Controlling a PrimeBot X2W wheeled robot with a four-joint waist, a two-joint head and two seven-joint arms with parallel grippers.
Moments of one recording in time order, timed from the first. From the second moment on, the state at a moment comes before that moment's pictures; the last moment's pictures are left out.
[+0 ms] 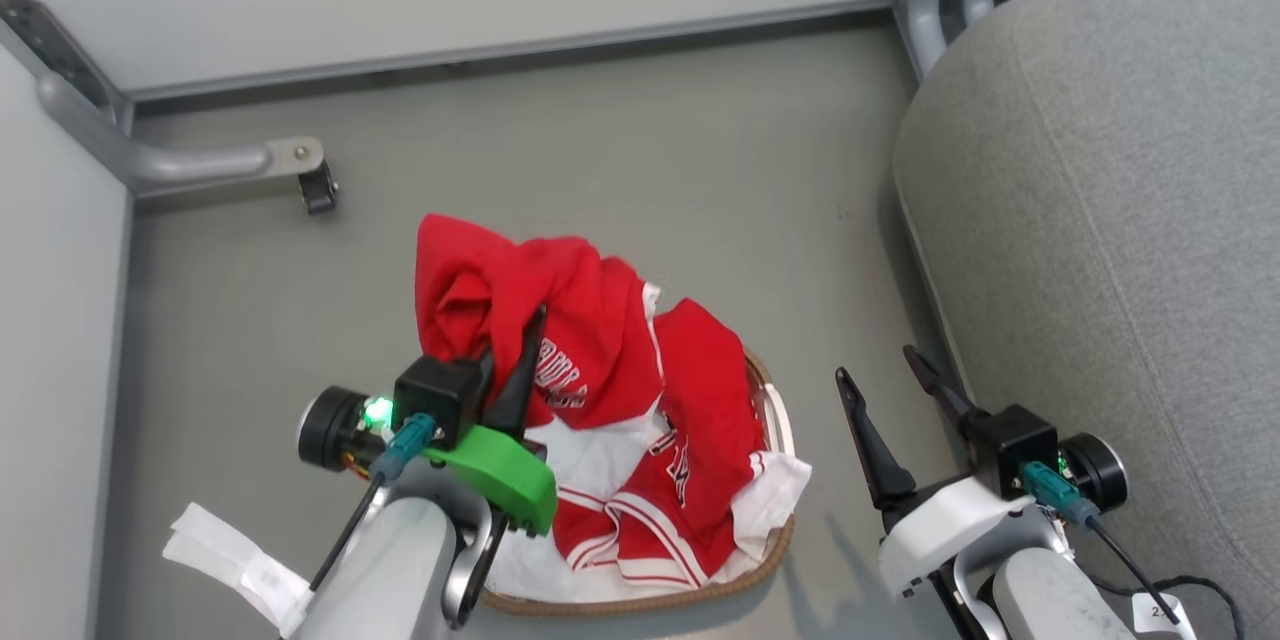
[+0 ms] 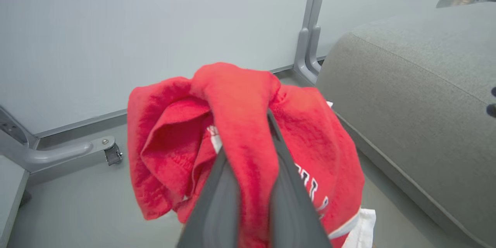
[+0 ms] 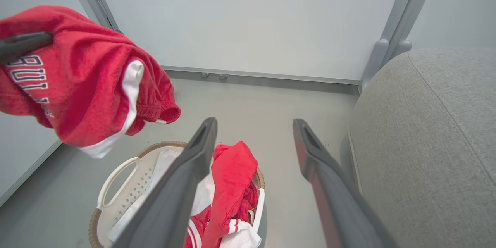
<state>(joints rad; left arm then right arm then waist) -0.37 0.08 -0.45 0.52 -0.25 -0.10 -0.26 -0.19 -0.06 0.22 0.34 0.13 0.13 -0.26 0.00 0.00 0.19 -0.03</state>
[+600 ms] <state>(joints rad) -0.40 0.05 -0.42 0.22 -0.23 -0.12 -0.26 -0.15 -0.05 0.22 0.36 0.13 0.13 -0.26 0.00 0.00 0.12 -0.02</state>
